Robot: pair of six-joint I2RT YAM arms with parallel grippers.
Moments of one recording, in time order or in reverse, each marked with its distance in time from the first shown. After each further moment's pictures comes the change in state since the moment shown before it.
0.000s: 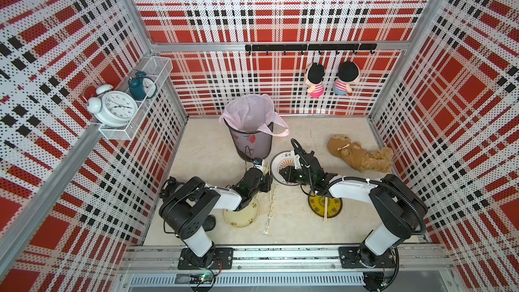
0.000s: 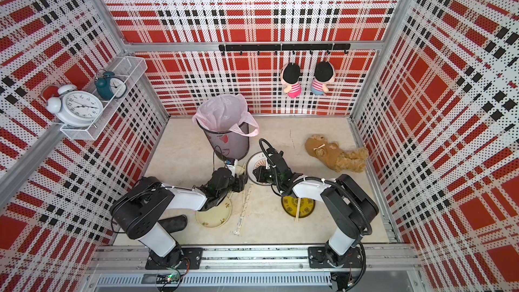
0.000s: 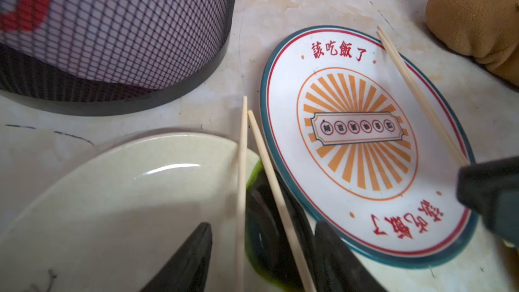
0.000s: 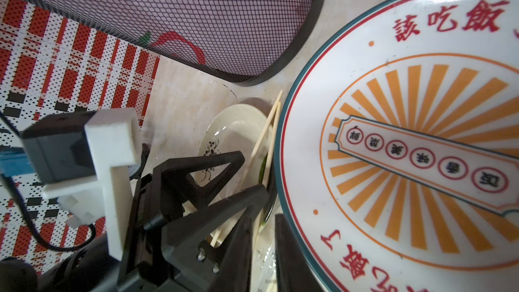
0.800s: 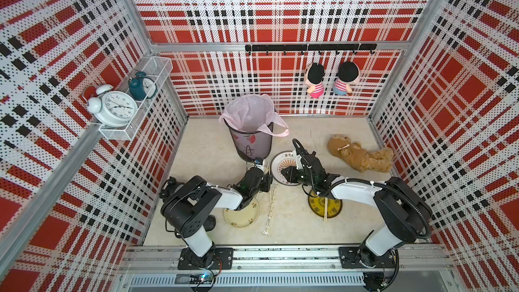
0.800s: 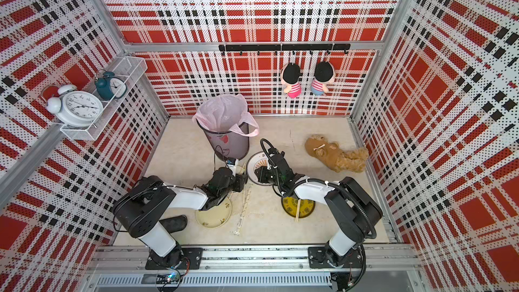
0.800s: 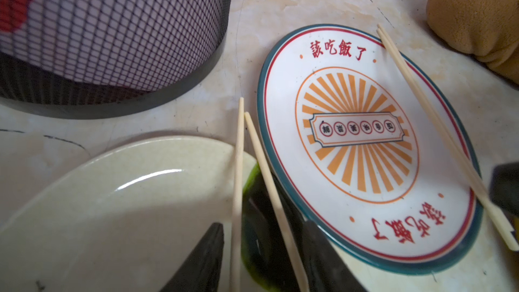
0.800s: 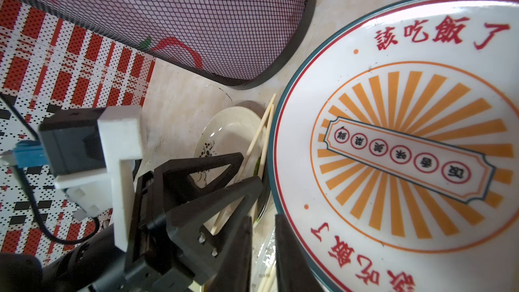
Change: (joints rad) left arm -0.001 0.006 0.005 0.000 0.008 0.000; right arm 0.000 -0.037 -0.010 -0.023 0.029 -0.014
